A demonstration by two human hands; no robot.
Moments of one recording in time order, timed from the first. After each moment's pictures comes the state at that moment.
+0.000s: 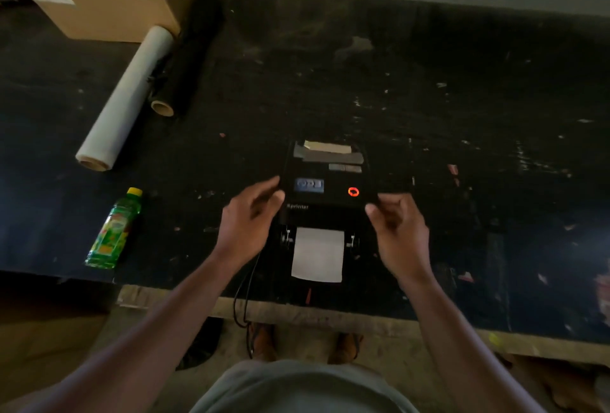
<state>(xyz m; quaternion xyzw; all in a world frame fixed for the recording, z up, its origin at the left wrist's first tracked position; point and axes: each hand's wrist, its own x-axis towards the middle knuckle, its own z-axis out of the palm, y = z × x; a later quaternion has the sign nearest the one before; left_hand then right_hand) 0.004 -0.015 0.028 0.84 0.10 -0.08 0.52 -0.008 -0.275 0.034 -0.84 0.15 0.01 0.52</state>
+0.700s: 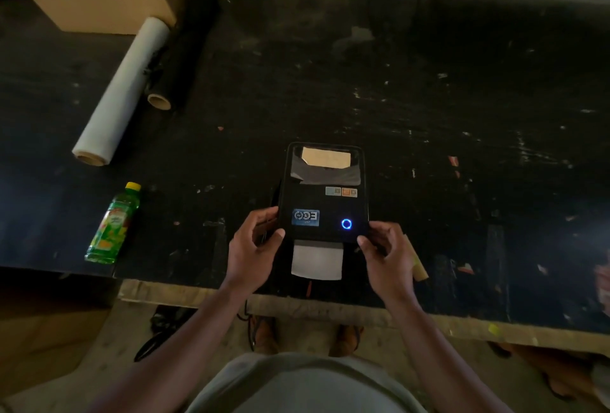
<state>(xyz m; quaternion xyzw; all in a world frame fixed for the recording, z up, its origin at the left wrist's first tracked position) -0.041 -0.021 -0.038 0.82 0.14 -0.05 0.55 -0.047 -0.269 -0.031 -0.82 0.20 0.02 0.53</state>
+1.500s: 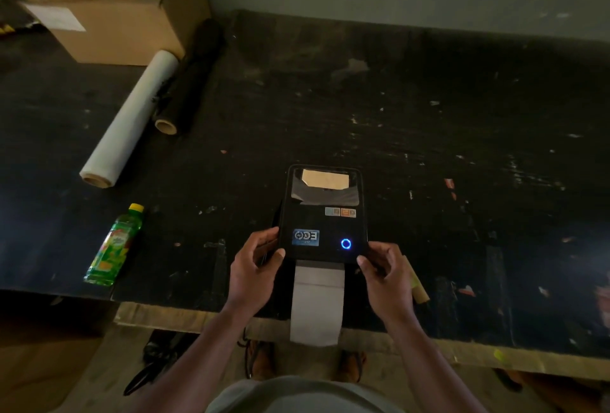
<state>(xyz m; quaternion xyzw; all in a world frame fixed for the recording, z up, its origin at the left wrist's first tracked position) -0.043 -0.025 -0.045 0.82 0.14 -0.03 0.56 -0.048 -0.269 -0.037 -0.81 0.21 0.02 0.55</state>
